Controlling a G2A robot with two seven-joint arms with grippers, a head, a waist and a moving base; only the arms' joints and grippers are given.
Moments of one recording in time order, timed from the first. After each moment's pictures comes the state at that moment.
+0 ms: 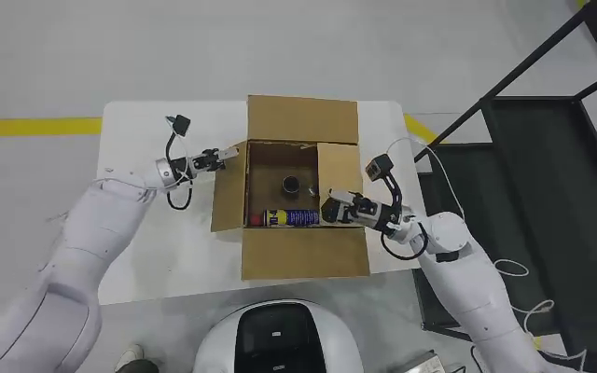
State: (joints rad) left arm 0.52 -1.19 -0.67 -0.57 -0.42 -0.80 -0.85; right arm -1.41 -1.07 1.38 -1.65 0.48 -0.22 0.96
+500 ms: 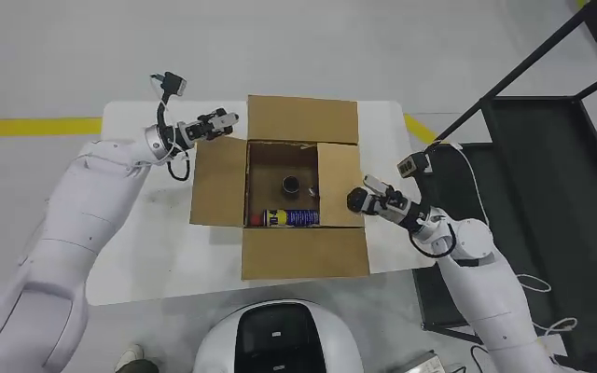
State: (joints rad) left arm 0.50 -1.16 -0.77 -0.84 -0.47 -0.77 -0.91; right arm -1.50 -1.06 1.53 -1.64 0.57 -0.27 0.93
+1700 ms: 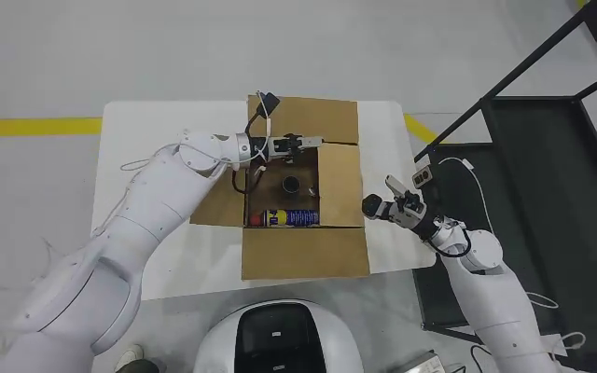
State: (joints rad) left arm 0.41 -1.40 -0.50 -0.75 -0.44 -0.45 -0.85; right arm -1.55 -1.06 1.58 -1.59 0.67 -0.23 0.92
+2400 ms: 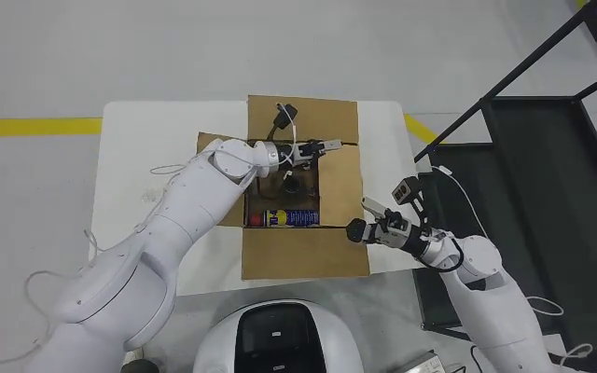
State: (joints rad) left arm 0.39 -1.59 -0.43 -0.52 -0.42 -0.38 -0.71; right arm -1.66 -1.05 1.56 -1.78 0.61 -0.04 0.96
